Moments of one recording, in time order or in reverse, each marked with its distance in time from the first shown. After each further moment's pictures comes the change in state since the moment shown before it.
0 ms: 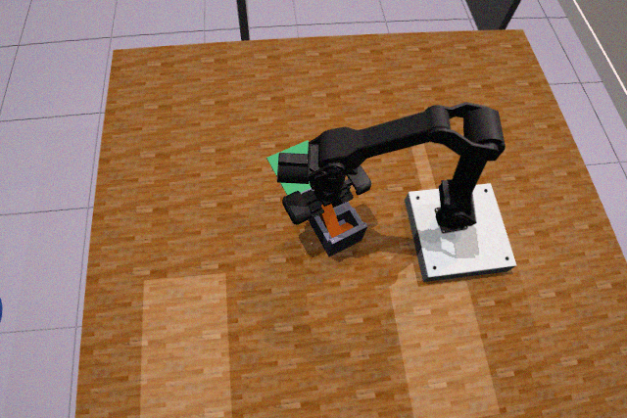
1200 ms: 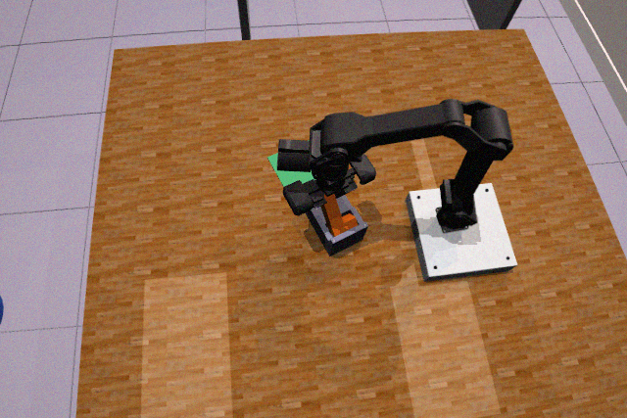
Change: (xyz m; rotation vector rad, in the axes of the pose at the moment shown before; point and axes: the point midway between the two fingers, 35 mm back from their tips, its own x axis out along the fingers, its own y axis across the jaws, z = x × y) arm -0.046 -0.001 0.000 0.001 0.002 -0.004
